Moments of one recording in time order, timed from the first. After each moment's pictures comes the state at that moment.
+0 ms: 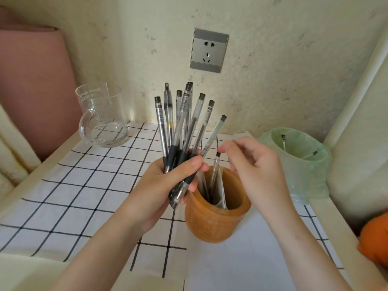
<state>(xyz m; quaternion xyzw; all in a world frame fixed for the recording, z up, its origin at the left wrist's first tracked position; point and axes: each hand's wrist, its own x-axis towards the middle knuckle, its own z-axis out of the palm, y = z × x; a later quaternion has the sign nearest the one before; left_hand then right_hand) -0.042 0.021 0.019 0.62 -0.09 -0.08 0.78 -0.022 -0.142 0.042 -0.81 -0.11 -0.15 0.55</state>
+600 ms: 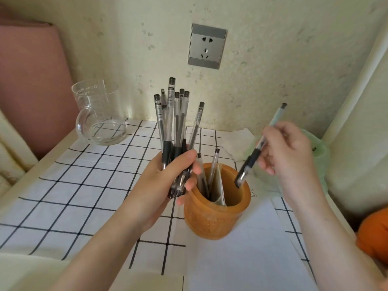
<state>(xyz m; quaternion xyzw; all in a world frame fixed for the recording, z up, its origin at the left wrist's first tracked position) -0.043 0.017 0.020 0.61 -0.09 -0.07 0.78 -0.012 -0.176 0.055 -0.76 -0.01 -0.16 0.63</state>
